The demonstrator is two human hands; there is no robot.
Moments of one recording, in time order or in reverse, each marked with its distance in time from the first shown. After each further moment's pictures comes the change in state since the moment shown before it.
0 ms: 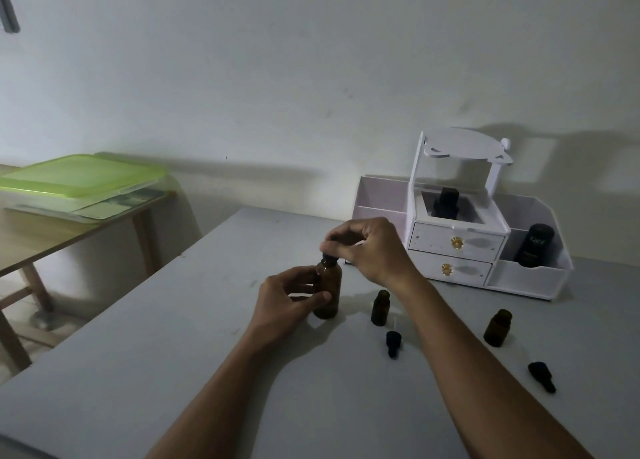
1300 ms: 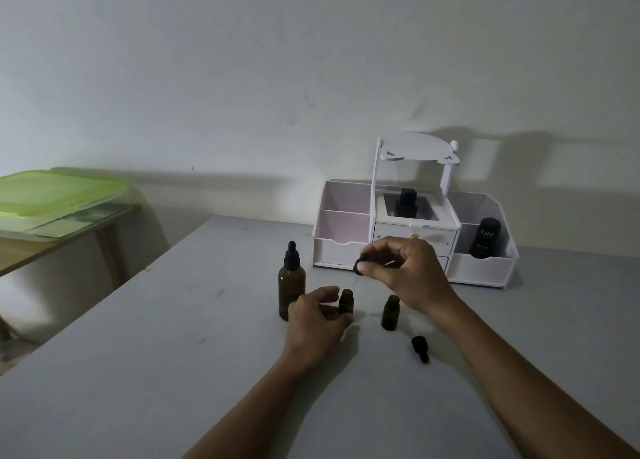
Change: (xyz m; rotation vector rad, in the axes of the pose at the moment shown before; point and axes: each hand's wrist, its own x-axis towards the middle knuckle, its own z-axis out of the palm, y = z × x) left_hand -0.021 0.029 0.091 0.175 -0.081 -0.107; right_hand -0.063 0.026 -0.079 -0.106 0.126 0.046
